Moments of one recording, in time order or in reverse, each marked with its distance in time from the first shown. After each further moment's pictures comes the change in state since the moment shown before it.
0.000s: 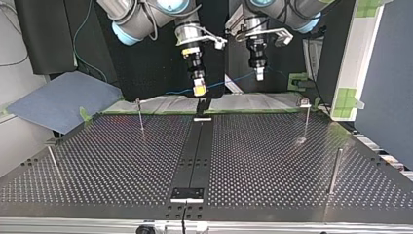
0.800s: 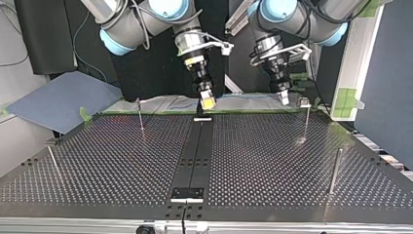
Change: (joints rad) left arm 0.124 0.207 0.148 -0.207 -0.036 -0.106; right arm -0.006 -0.050 -0.159 0.192 -0.100 -0.009
